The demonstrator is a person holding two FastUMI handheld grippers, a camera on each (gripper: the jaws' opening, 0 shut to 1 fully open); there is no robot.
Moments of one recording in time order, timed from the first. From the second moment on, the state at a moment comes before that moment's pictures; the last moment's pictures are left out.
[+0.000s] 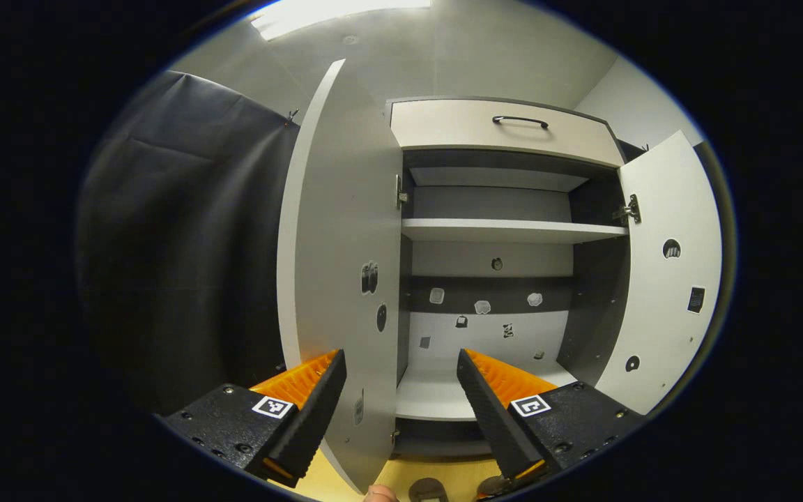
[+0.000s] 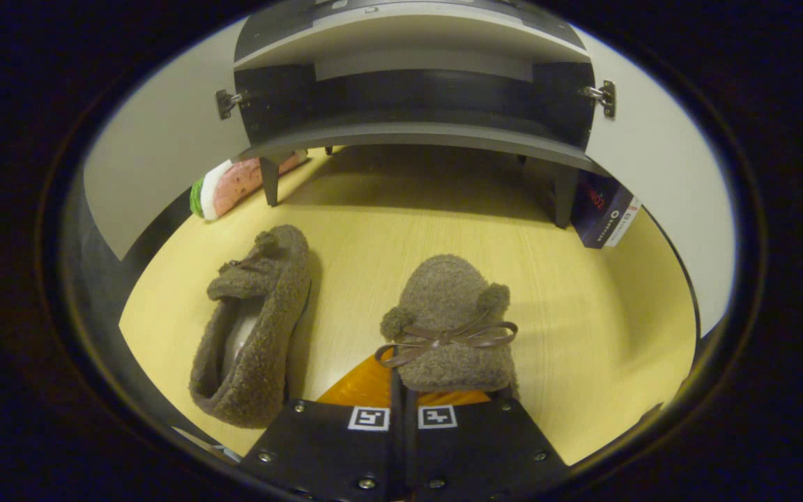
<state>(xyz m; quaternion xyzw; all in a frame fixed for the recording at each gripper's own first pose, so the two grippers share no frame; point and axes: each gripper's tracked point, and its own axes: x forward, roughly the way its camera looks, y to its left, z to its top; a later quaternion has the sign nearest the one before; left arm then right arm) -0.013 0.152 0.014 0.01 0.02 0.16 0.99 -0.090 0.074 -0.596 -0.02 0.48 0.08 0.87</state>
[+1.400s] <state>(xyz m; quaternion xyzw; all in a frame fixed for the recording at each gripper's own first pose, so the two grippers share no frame) -0.008 0.156 0.012 -0.01 0.01 0.15 0.99 0.295 0.077 -0.297 -0.01 0.27 0.06 0.96</state>
